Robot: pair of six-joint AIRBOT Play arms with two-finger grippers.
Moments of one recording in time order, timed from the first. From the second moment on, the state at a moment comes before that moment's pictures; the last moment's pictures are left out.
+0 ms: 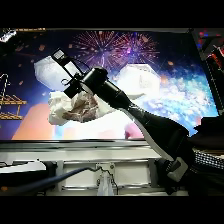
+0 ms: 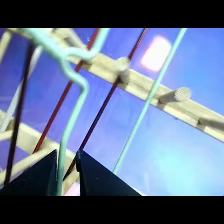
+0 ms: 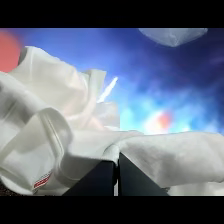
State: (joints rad) left arm 0.75 -1.51 1.21 1.75 -0.71 -1.29; right arm 0.88 -1.83 1.99 -1.63 1.03 1.63
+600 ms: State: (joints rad) left arm 0.71 -1.51 1.21 1.75 -0.69 -1.23; right arm 0.86 -1.83 1.99 -1.63 1.03 1.63
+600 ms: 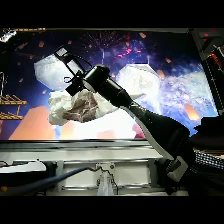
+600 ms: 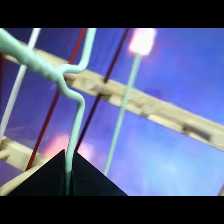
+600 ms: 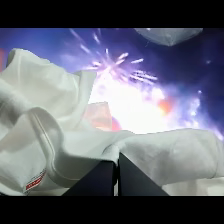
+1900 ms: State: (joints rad) left arm 0.16 -0.49 1.05 1.46 -0.98 -1.45; right arm 0.83 -1.83 1.99 -1.66 0.98 1.65
